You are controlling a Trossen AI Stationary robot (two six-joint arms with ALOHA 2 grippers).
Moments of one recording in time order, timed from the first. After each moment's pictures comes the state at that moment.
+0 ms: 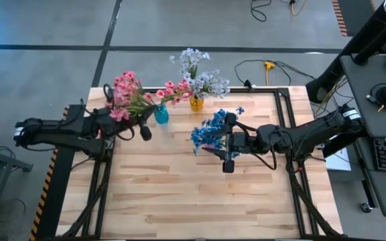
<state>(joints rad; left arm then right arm) 0.00 0.78 0.71 -0.02 -0.57 0.12 0.25 1.33 1.02 0.44 0.29 -0.25</state>
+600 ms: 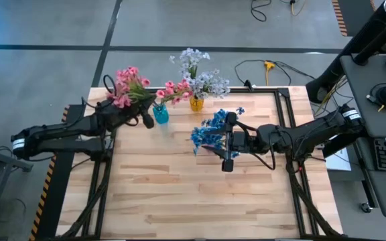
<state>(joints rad) 0.30 0.78 0.56 0.18 -0.39 0.09 0.25 1.33 1.02 0.44 0.32 -0.26</state>
